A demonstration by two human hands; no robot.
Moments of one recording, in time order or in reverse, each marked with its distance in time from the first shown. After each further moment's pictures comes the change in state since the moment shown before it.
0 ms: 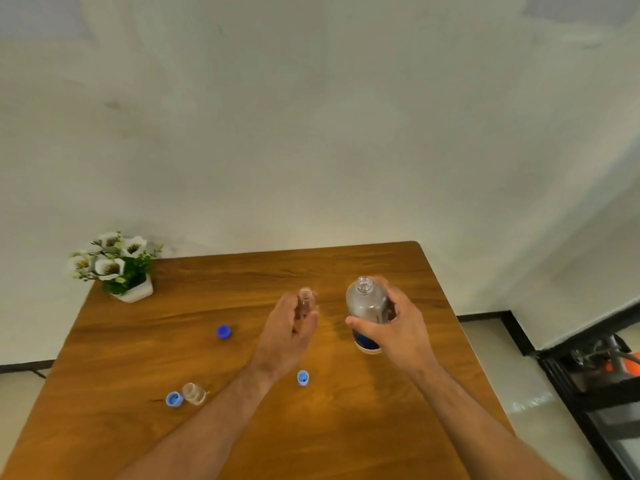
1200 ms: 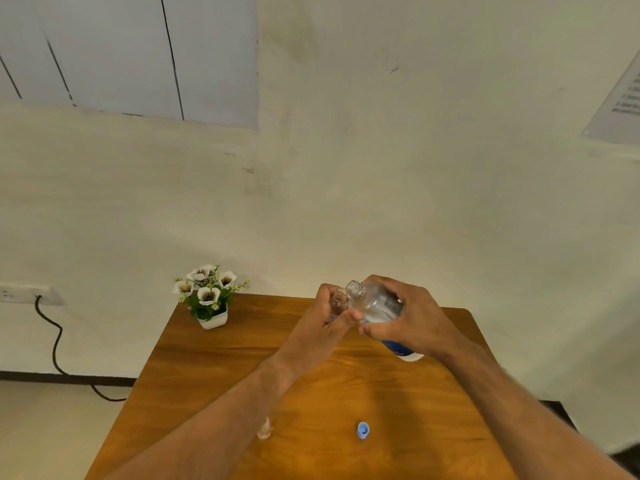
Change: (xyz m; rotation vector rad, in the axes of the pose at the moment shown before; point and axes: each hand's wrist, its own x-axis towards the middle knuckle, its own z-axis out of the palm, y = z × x) left_hand -0.002 0.062 -0.134 -0.187 -0.058 0.195; right_hand 0.040 -0.158 0.052 -0.227 -0.275 -0.417
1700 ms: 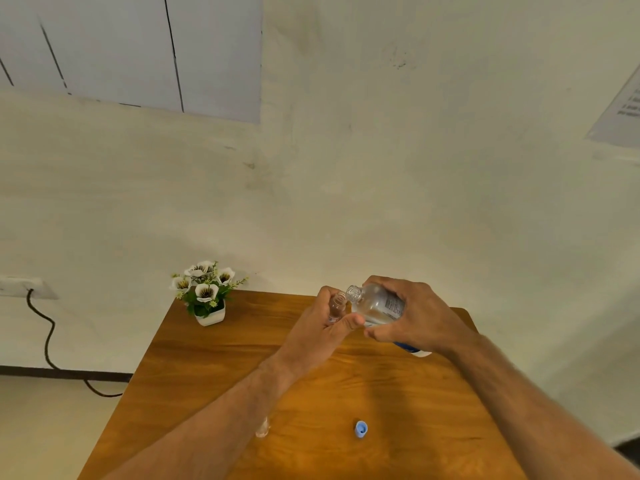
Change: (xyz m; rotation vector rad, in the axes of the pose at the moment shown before) left_hand 0.002 -0.016 -0.003 0.076 0.014 -0.002; right_hand 0.009 0.003 -0.007 -0.193 -0.073 -0.044
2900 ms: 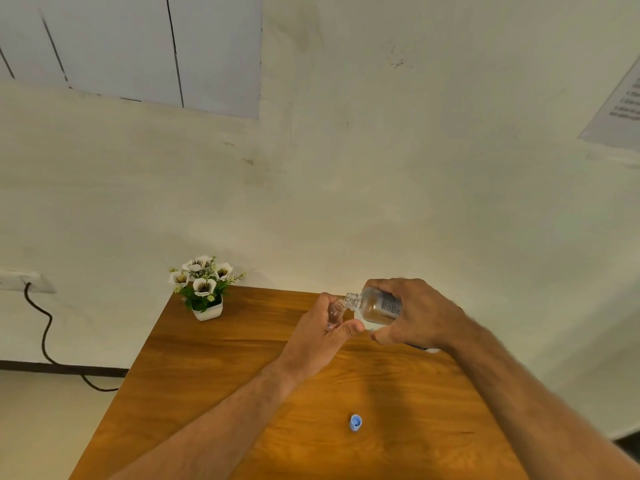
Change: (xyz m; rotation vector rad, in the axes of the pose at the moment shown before) left_hand -0.015 0.002 0.014 0.003 0.068 -0.025; right_hand -0.008 -0.008 -0.013 -0.219 -0.144 0.145
